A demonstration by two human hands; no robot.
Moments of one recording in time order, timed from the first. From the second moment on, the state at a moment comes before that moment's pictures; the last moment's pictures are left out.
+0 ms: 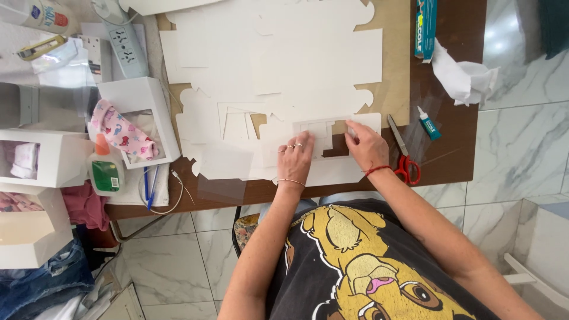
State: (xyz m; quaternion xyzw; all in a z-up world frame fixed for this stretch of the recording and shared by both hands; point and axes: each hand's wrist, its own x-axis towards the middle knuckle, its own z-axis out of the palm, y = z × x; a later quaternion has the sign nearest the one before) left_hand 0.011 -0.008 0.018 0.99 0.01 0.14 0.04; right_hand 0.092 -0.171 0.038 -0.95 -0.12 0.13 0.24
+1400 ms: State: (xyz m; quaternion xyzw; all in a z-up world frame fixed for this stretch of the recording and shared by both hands) left_hand -0.002 0.000 0.007 0.97 0.08 -0.05 0.21; right_hand 0.137 -0.173 -0.021 -0.96 -0.19 0.19 0.07
